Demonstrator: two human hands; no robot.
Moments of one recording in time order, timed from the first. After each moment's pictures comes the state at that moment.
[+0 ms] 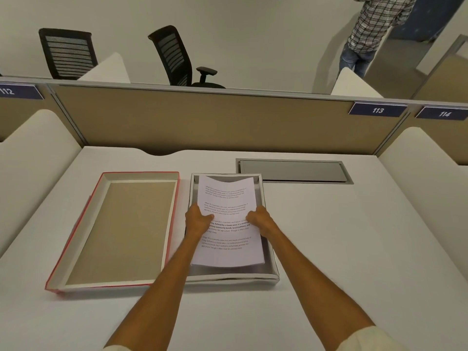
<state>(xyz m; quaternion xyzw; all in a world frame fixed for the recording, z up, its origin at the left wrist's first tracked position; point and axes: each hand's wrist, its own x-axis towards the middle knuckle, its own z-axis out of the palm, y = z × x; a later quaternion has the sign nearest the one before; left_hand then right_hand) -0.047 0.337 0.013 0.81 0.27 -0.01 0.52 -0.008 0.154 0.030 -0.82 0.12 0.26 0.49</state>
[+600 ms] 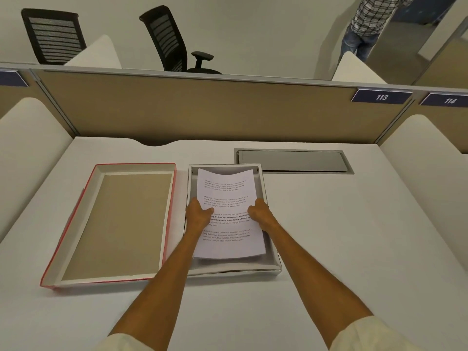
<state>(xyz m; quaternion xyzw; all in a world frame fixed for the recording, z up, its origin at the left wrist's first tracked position) -0.040 0.332 -0.003 0.81 0.28 -0.02 0.52 -0.005 0.155 0.019 -0.86 0.12 0.24 0.44</state>
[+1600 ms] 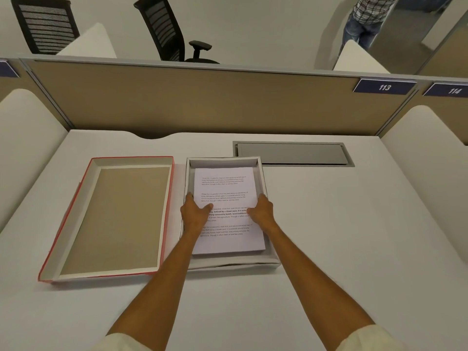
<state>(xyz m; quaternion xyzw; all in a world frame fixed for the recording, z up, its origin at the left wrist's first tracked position) -0.052 0.332 -0.009 0.81 0.30 0.01 0.51 -0.014 0.148 0.001 -0.89 0.11 0.16 0.40</state>
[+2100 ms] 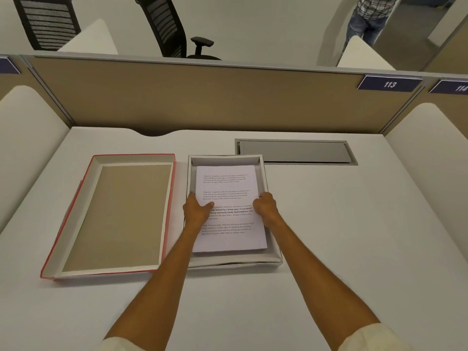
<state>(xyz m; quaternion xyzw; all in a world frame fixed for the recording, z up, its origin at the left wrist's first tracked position) -0.049 0.336 -0.012 0.80 0.30 -0.02 0.53 -0.002 0.146 0.001 -0.84 0.19 0.21 0.47</state>
